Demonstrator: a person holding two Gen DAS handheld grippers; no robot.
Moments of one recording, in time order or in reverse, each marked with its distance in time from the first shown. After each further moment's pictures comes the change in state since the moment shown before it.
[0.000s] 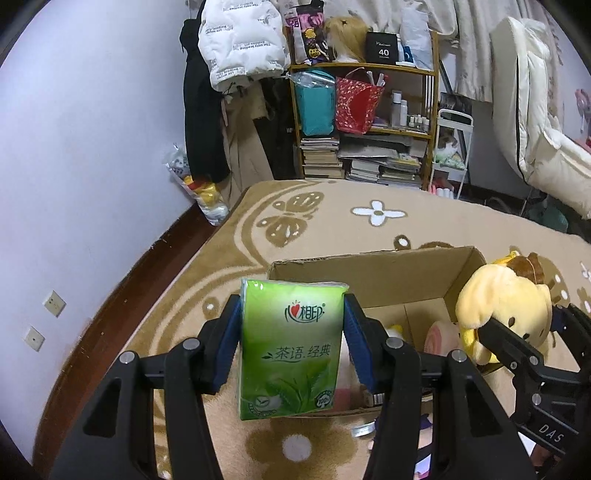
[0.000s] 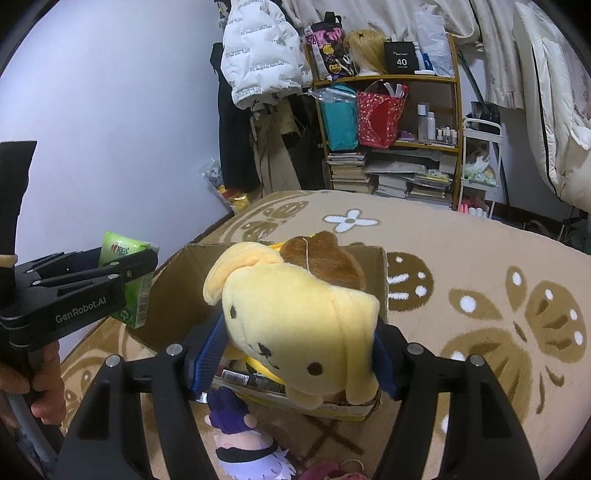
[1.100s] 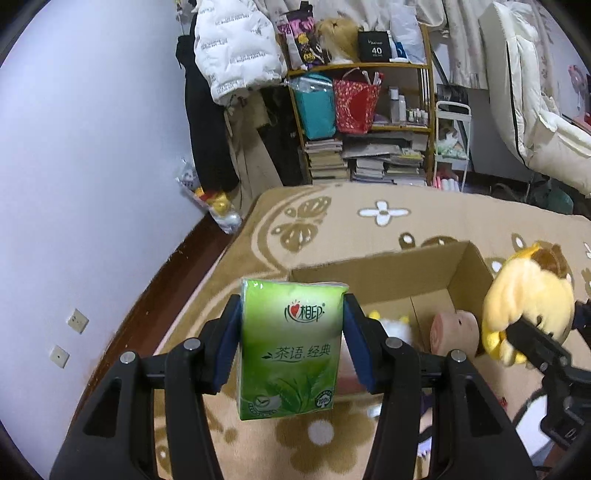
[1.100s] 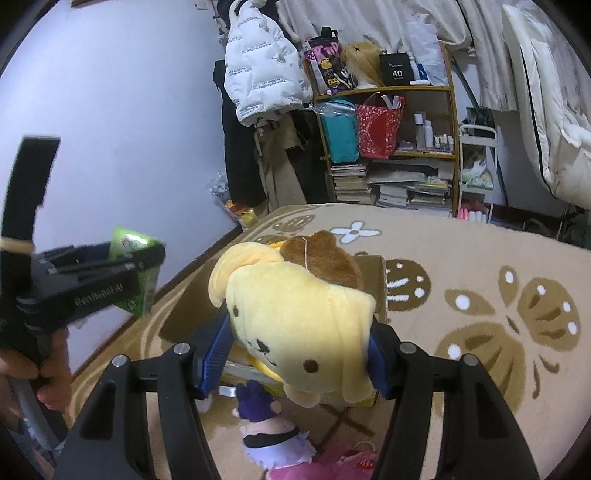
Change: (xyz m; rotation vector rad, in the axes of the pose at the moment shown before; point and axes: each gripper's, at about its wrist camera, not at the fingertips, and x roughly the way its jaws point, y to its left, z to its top) left arm -0.035 0.001 0.014 0.072 -0.010 0.050; right arm -0.037 0.010 -0.002 0.022 -0.057 0.018
